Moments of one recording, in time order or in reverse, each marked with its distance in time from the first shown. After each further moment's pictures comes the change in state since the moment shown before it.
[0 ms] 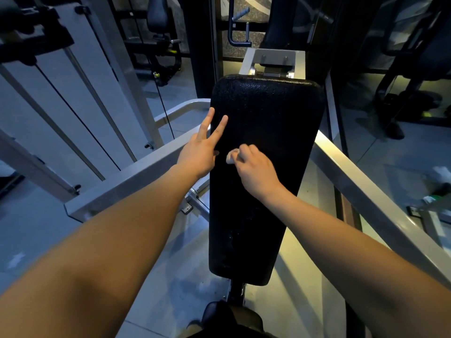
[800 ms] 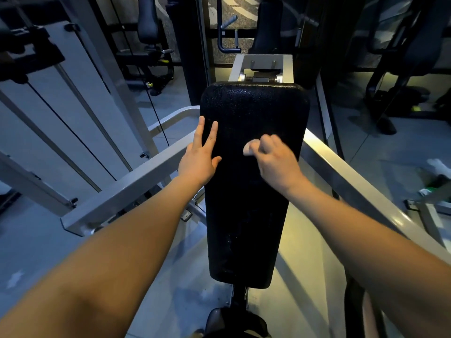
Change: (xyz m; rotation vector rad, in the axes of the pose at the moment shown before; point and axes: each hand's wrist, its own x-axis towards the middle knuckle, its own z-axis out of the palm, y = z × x) left_hand -0.003 0.020 0.010 -0.054 0.016 -0.108; right_hand -0.012 0.054 -0.041 -0.033 0.111 0.065
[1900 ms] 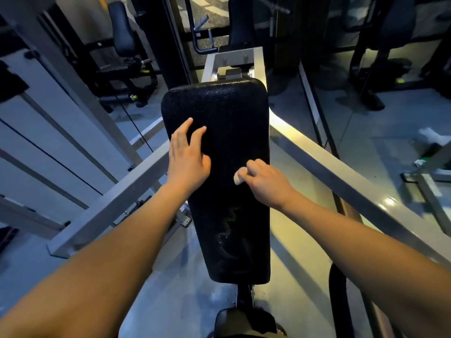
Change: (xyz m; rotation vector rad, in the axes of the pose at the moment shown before) left_hand -0.003 0.066 0.001 -0.020 0.192 0.112; right_hand -0.081 0.017 -0.017 0.112 -0.226 -0.014
